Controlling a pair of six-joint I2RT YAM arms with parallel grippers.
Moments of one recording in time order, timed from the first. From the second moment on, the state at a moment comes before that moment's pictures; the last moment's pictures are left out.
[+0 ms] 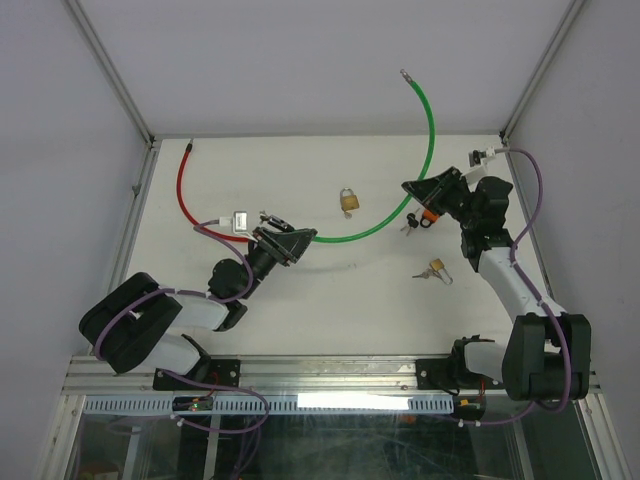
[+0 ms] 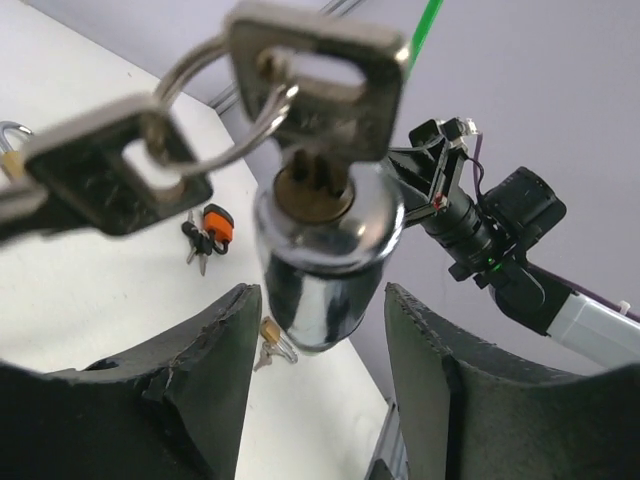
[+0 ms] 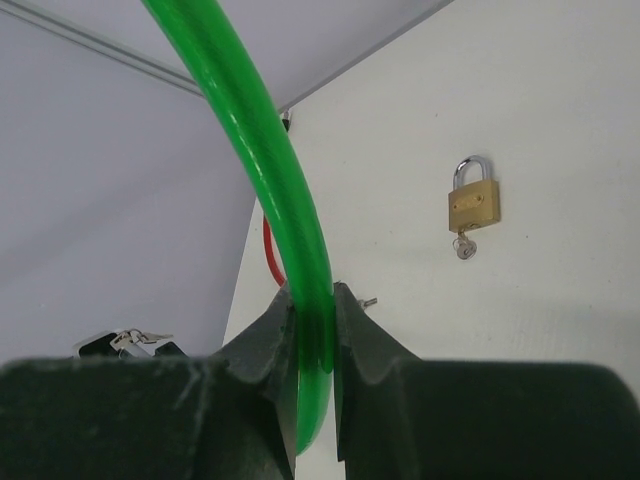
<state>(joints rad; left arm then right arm) -0.71 1.42 0.24 1.46 -0.01 -0.99 0.03 1.21 0.72 0.32 -0.57 0.88</state>
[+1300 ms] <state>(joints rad) -0.65 0.95 0.36 0.89 0.23 -0.57 0.02 1.24 0.70 0.69 -0.93 0.82</state>
